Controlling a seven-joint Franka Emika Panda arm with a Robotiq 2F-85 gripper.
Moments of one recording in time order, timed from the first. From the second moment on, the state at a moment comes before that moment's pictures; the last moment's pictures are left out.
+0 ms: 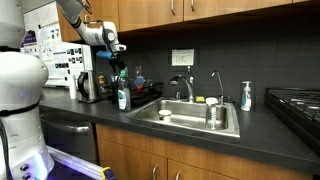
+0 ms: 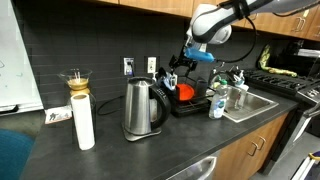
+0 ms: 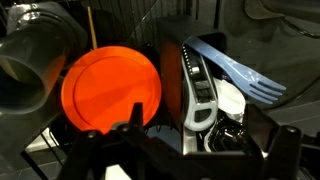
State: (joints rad) arm 0.09 0.05 0.07 -2.03 0.03 2.40 0.39
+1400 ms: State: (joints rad) arm 0.08 0.08 0.07 -2.10 0.08 2.59 0.45
